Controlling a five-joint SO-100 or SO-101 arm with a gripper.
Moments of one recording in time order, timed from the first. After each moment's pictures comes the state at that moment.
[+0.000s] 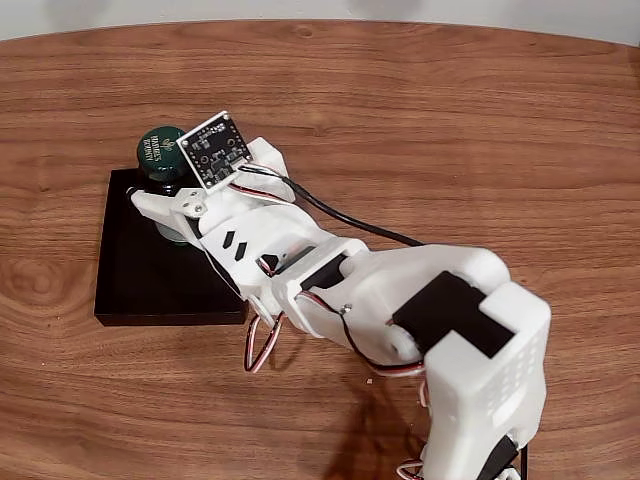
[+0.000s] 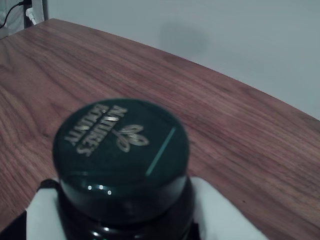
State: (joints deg) arm -37.6 71.9 122.7 -40.5 182.5
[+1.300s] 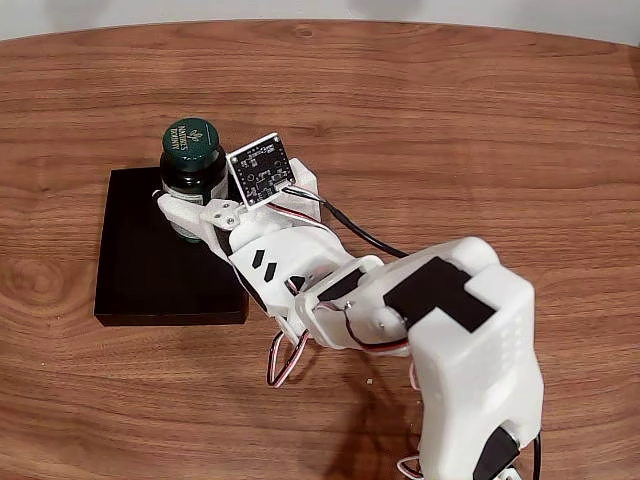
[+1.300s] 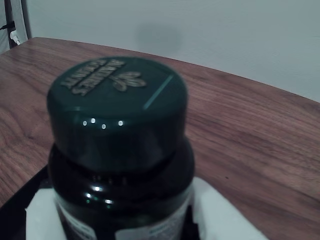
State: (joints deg) arm -35.3 67.1 128.4 -55.9 177.0
